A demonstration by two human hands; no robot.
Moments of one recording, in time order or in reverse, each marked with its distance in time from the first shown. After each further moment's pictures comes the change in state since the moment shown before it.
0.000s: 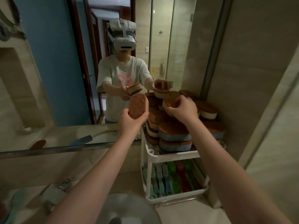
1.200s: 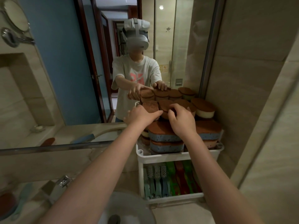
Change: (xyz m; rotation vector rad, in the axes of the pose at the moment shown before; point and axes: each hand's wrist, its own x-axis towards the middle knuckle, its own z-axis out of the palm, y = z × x) left_hand 0.016 0.037 0.068 0.798 -0.144 -0.128; right_hand -0.023 0.041 0.006 0.111 0.003 -0.209
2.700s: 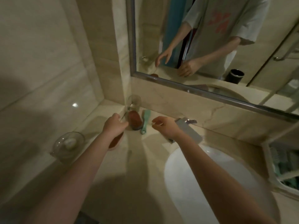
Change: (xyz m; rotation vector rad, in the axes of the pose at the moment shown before) left_hand -0.074 -0.632 -0.109 -0.211 -0.006 -0.608; right_hand -0.211 -0.336 0.410 0.186 -1.049 -0.145
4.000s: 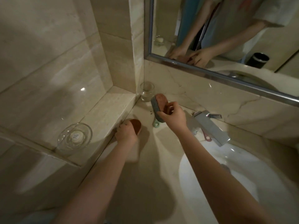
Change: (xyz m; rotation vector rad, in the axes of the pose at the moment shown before) left_hand 0.031 -0.057 0.073 0.440 -0.005 -0.121; right_hand 0.059 0.005 0.056 0.261 0.345 0.133
